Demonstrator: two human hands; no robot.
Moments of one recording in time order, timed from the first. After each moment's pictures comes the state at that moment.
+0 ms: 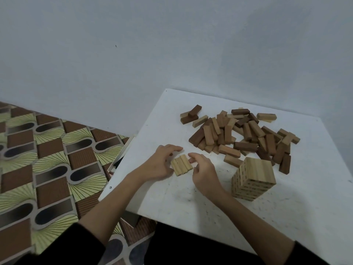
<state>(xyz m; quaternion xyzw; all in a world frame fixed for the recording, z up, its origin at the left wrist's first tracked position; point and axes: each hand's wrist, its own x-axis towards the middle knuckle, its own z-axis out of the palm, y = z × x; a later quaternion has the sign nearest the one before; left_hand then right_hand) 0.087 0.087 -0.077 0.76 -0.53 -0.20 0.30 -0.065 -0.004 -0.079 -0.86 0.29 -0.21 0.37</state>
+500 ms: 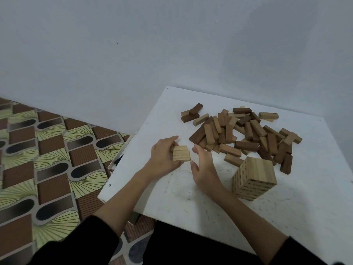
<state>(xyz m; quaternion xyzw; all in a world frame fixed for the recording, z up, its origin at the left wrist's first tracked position) 0.079 0.071 -0.092 0.80 -0.45 -0.14 0.37 -0.062 -0.014 -0.088 -0.86 0.27 -0.21 0.38</state>
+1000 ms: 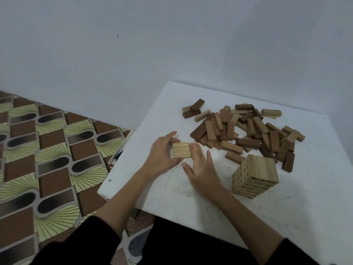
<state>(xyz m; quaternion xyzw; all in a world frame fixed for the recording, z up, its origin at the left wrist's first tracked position) 0.074 0.076 -0.096 0.79 -0.42 -0.13 0.43 -0.061 -0.011 -0.103 -0.93 0.23 -0.12 0.25</state>
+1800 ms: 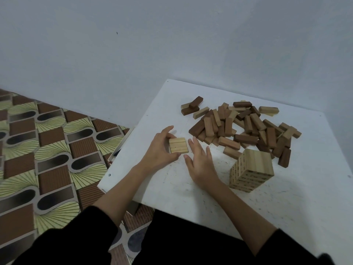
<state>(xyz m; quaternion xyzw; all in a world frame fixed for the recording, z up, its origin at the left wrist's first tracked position) 0.074 0.079 -0.094 0.78 -0.39 -0.19 0.46 -0.063 -0.010 -0.099 -0.91 0.24 -0.16 0.30</state>
